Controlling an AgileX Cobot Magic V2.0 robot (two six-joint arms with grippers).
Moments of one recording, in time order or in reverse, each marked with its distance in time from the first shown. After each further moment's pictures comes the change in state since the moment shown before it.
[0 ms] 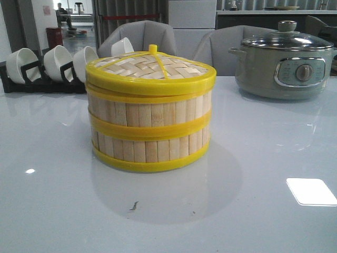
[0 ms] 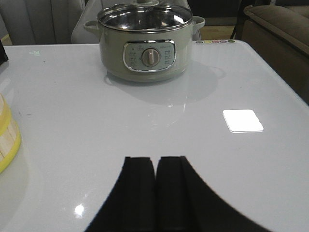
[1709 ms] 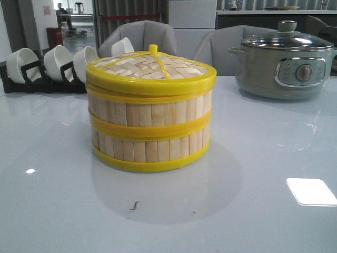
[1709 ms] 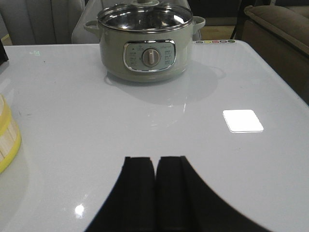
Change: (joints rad) left arm -0.075 0.376 -0.456 0.059 0.241 -0.004; right arm 0.000 0.000 0.000 0.000 -0.002 0.000
